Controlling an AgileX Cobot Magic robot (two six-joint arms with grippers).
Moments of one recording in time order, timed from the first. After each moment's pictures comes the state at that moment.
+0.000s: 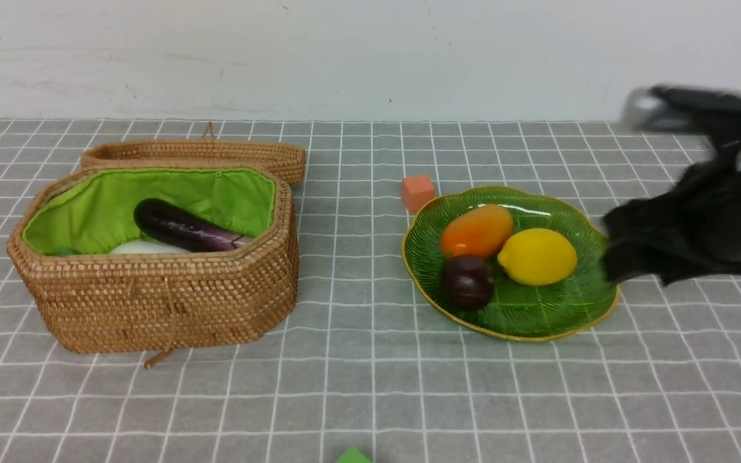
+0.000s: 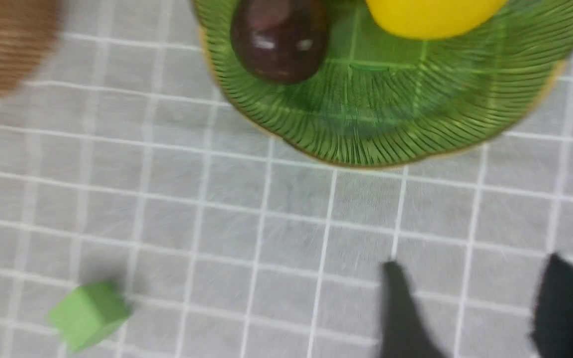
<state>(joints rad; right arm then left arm) 0.25 1.29 -1.16 0.20 0.93 0.08 -0.11 -0.01 0.03 0.05 0.39 -0.39</state>
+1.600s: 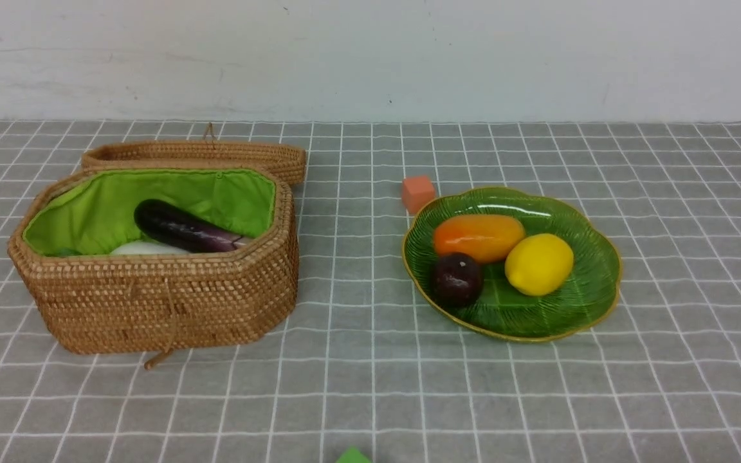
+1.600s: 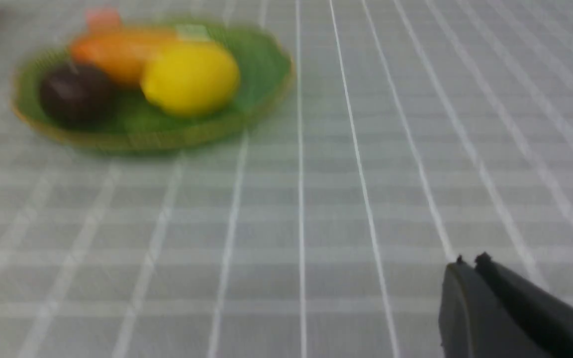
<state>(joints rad) 0.01 -0.01 0.00 -0.03 0.44 0.03 -0.11 -0.01 0.03 0.05 0.39 -0.39</state>
